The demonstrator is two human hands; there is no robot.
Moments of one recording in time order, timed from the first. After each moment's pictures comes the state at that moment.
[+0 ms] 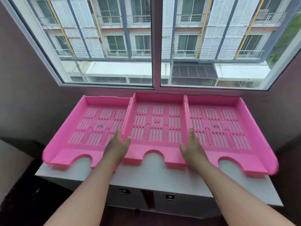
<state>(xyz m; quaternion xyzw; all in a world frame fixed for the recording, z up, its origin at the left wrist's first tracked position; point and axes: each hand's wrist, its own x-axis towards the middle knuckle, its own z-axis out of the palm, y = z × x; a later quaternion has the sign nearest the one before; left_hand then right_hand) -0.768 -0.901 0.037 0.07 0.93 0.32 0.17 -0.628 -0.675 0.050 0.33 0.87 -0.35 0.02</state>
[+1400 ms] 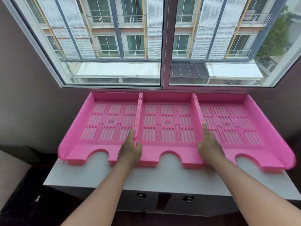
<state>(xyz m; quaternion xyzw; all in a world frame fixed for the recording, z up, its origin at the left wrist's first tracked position) -0.779 -0.914 0.020 0.14 0.90 0.39 0.16 -0.651 -0.667 0.023 0.36 0.89 -0.26 -0.02</state>
